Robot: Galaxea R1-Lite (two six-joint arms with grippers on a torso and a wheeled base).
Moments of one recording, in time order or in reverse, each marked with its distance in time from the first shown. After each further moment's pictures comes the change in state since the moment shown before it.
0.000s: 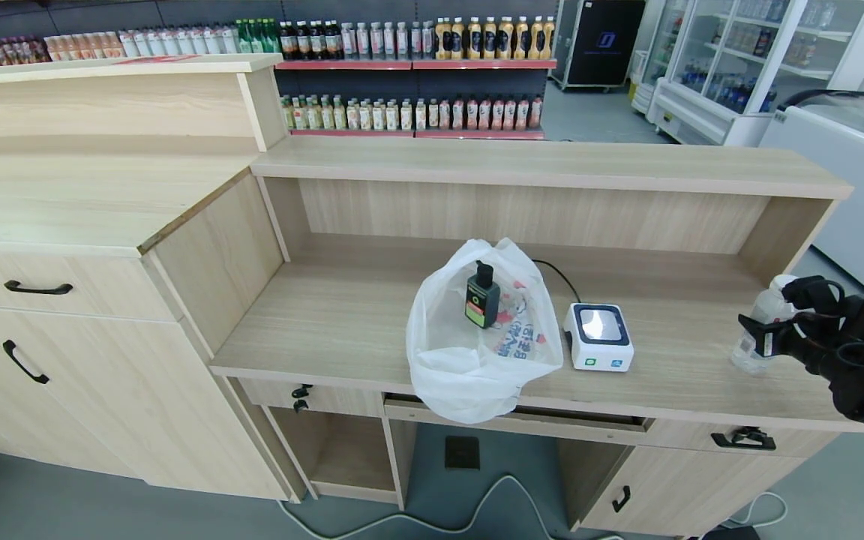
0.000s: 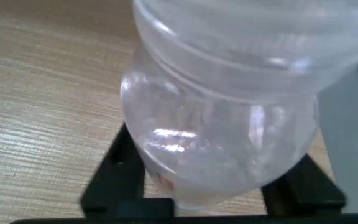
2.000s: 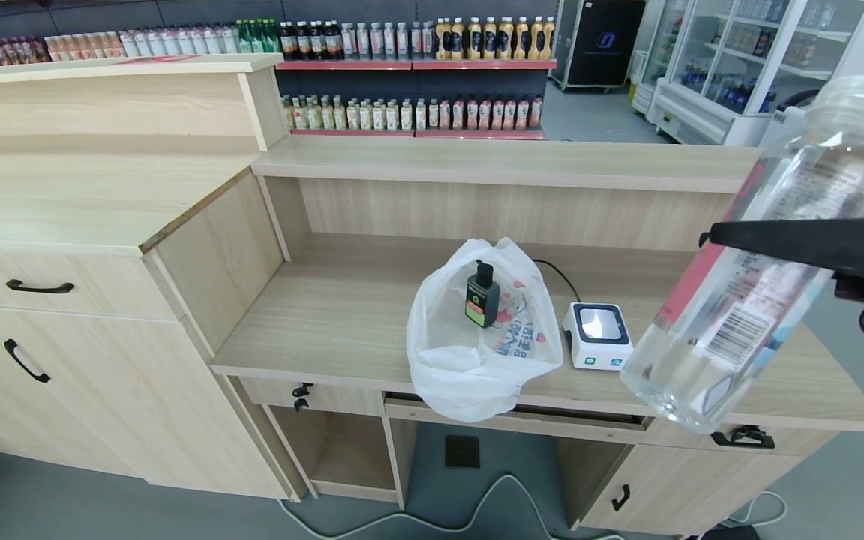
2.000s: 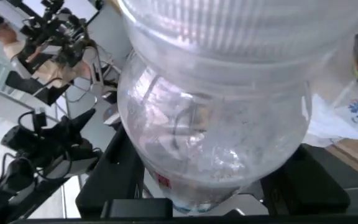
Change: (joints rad) left arm 0.000 0.000 0.000 0.000 0.000 0.000; right arm 0.833 -1.234 0.168 1.001 0.288 0.673
